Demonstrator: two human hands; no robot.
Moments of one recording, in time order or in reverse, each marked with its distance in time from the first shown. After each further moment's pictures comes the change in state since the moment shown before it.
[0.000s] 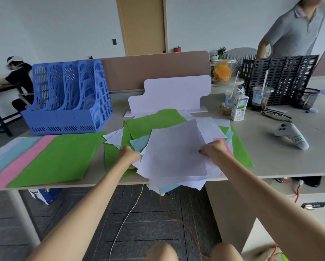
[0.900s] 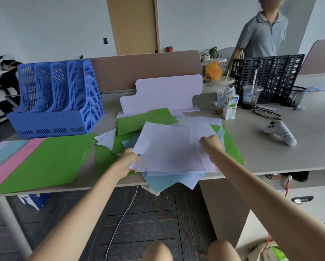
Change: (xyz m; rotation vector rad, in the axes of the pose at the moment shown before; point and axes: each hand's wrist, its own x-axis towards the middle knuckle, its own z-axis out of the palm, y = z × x) left_hand -0.013 0.003 0.017 -0.442 -0.264 0.085; right_hand -0.005 -0.006 -0.010 -0.005 0.103 -0.136
